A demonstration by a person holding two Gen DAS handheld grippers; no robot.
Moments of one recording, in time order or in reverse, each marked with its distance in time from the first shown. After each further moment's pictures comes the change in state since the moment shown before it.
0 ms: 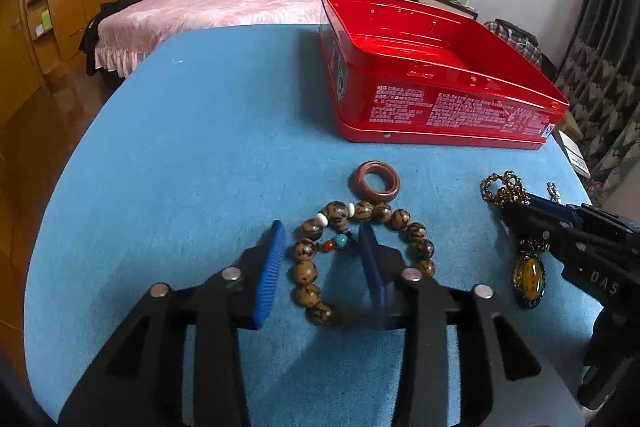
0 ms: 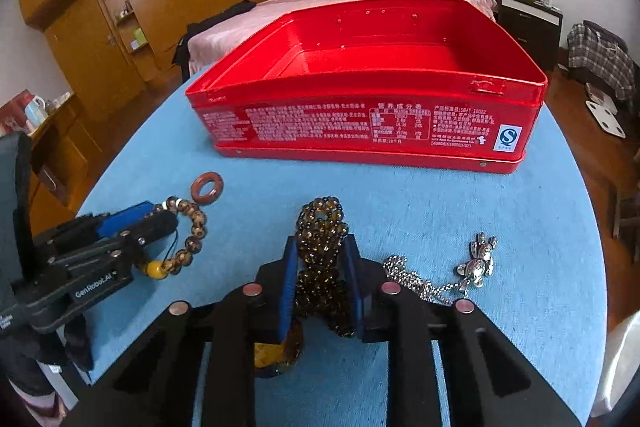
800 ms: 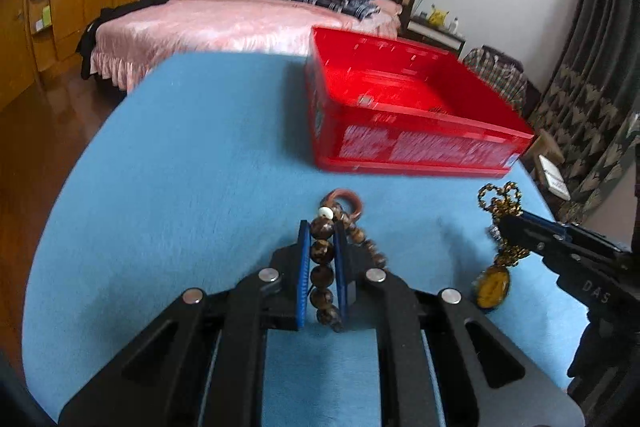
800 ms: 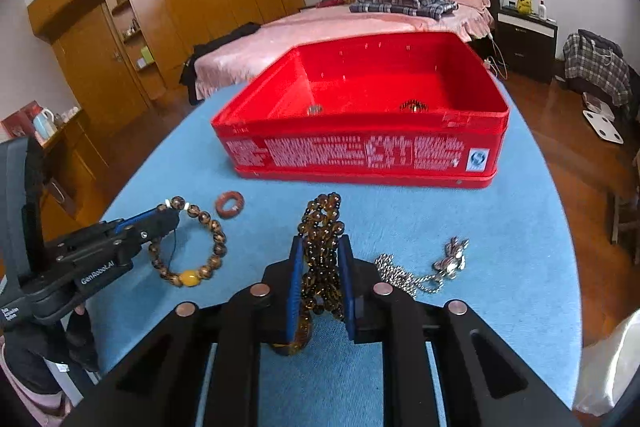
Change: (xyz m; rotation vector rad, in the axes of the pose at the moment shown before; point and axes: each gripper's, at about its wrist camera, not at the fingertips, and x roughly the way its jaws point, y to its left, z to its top) left arm -0.037 -0.008 0.004 -0.042 -0.097 -0.070; right arm -0.043 -0.001 0.004 0.026 -0.100 0.031
